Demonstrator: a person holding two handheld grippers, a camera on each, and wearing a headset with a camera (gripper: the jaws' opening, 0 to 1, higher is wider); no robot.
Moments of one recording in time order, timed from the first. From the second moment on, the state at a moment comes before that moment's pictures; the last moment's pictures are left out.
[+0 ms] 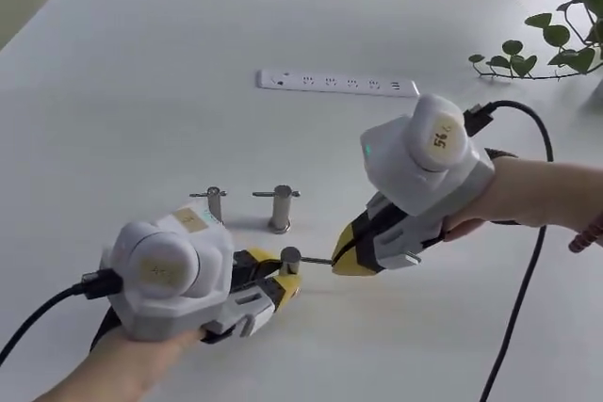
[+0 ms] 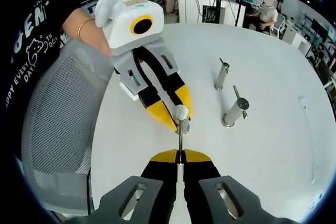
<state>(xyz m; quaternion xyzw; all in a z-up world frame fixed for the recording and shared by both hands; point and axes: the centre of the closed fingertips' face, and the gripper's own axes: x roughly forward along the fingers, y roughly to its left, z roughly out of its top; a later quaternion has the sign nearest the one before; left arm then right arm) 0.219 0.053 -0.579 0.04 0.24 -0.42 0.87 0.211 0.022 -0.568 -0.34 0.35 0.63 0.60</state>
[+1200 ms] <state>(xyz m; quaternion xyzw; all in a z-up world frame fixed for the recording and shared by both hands) 0.218 0.052 -0.582 0.03 0.24 -0.42 0.87 0.210 0.048 -0.558 -0.38 0.33 0.63 0.59</state>
